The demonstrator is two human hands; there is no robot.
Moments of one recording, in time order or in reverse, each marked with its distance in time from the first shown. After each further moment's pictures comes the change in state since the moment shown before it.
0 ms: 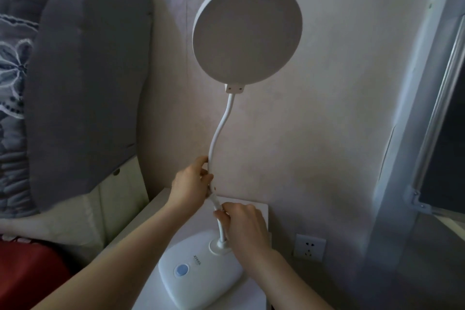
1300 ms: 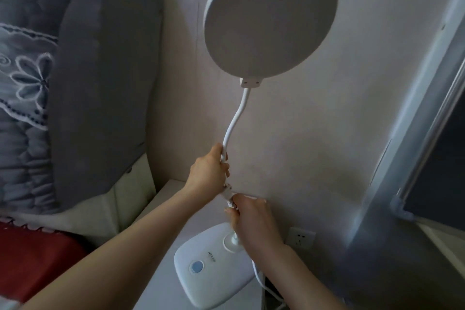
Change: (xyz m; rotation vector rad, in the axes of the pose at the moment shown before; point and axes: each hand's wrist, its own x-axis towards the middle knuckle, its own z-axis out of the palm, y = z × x) left_hand 0.006 0.059 -0.030 0.076 -0.117 0.010; right_hand 0.002 -0.030 -0.052 -0.021 -0.082 0.051
